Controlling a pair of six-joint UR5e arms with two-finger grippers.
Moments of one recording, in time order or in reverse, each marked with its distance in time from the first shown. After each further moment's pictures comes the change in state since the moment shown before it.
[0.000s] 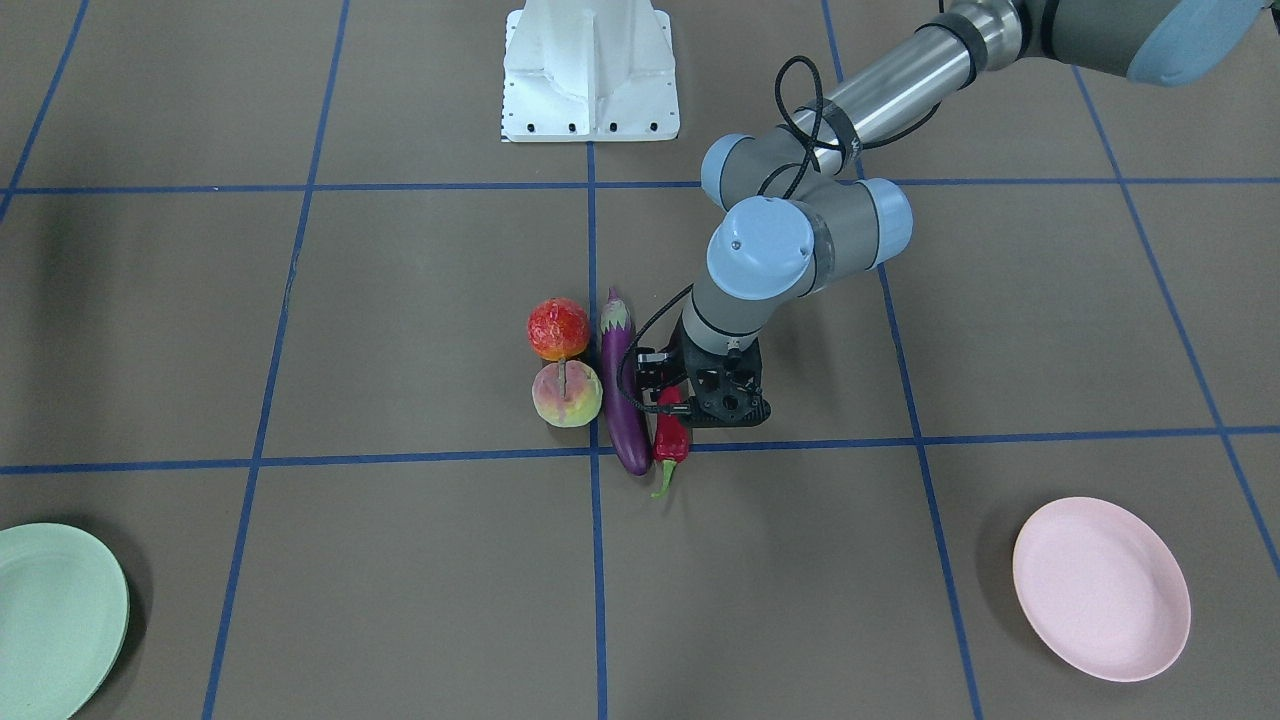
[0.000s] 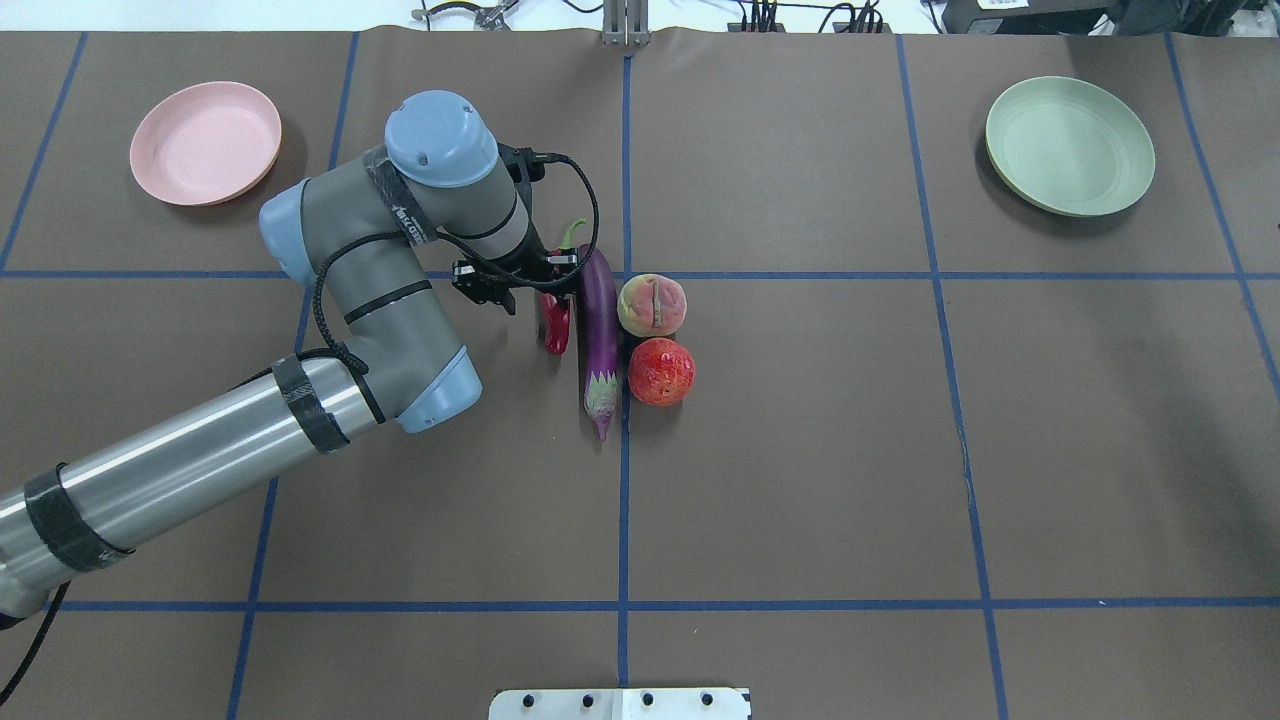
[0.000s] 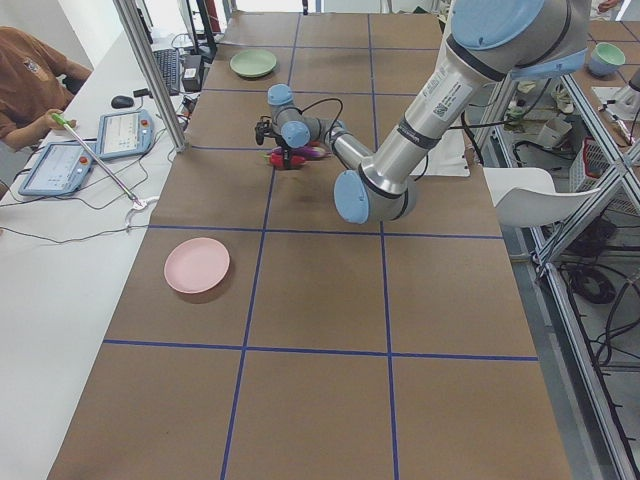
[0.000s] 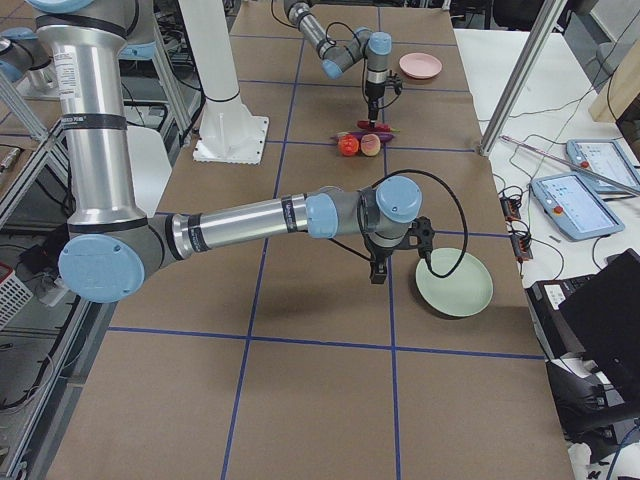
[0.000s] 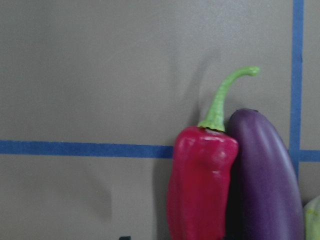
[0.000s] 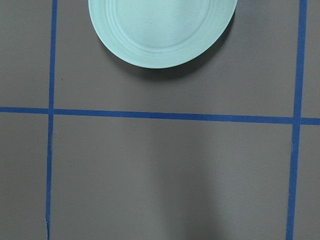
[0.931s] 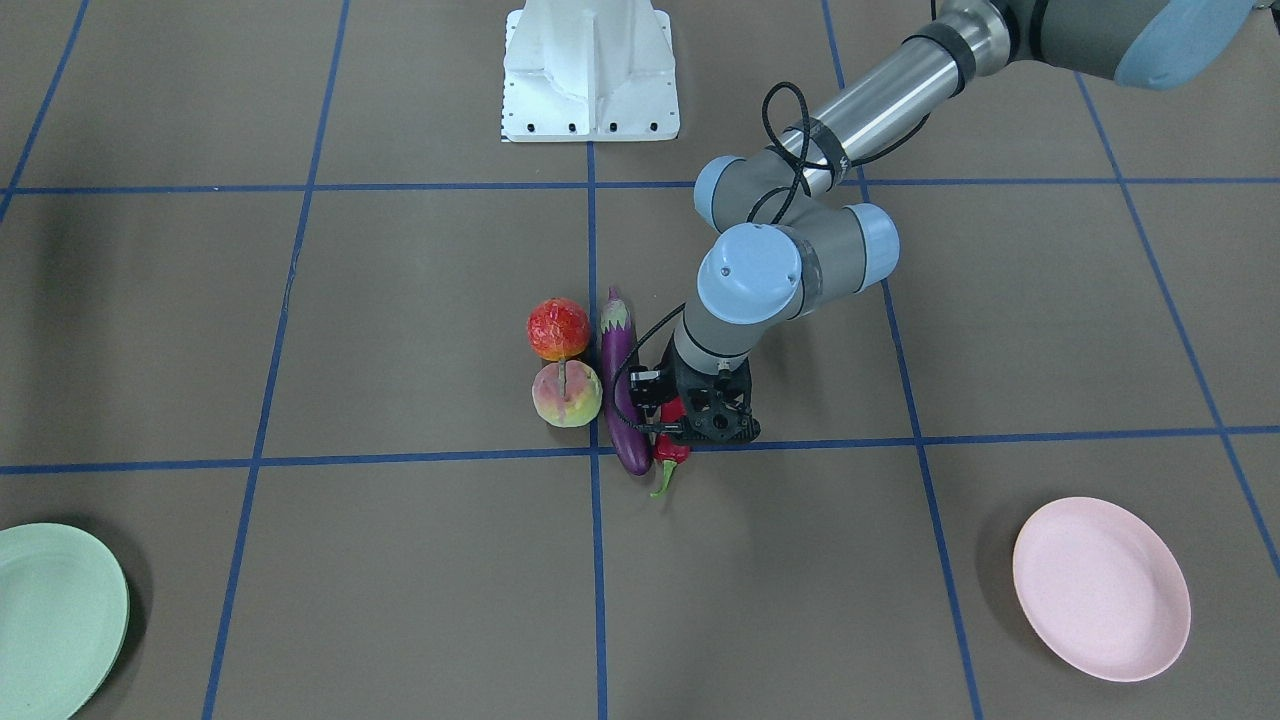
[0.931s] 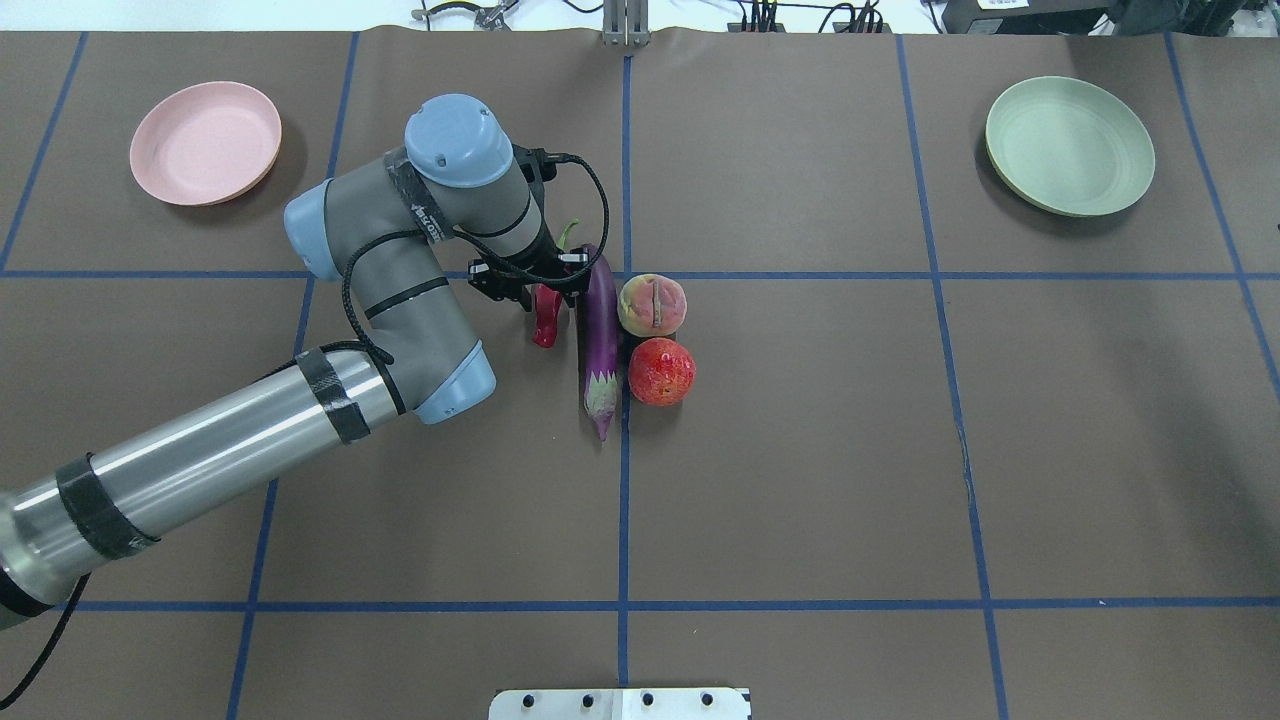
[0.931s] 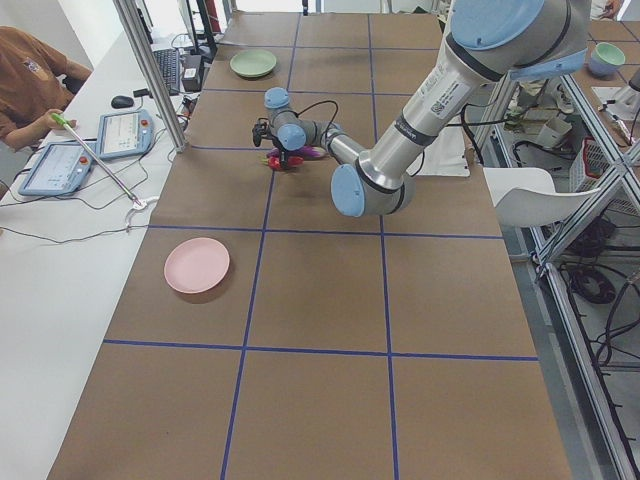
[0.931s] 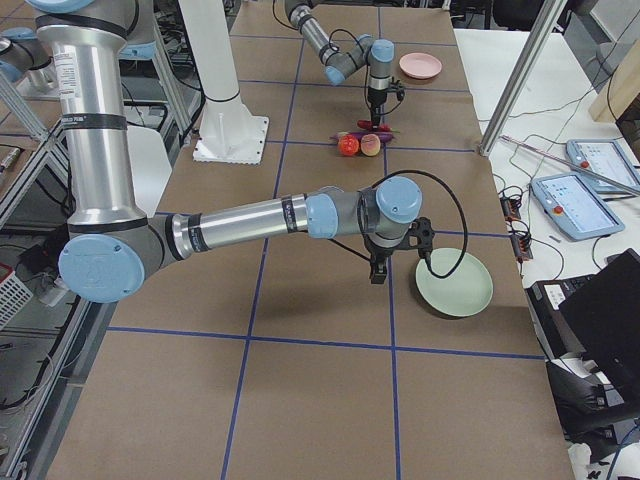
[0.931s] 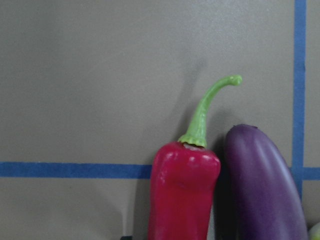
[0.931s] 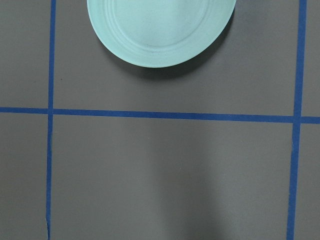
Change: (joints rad) left arm 0.007 -0.034 0.105 -0.074 0.001 -0.002; right arm 0.000 0.000 -0.001 0.000 0.004 0.004
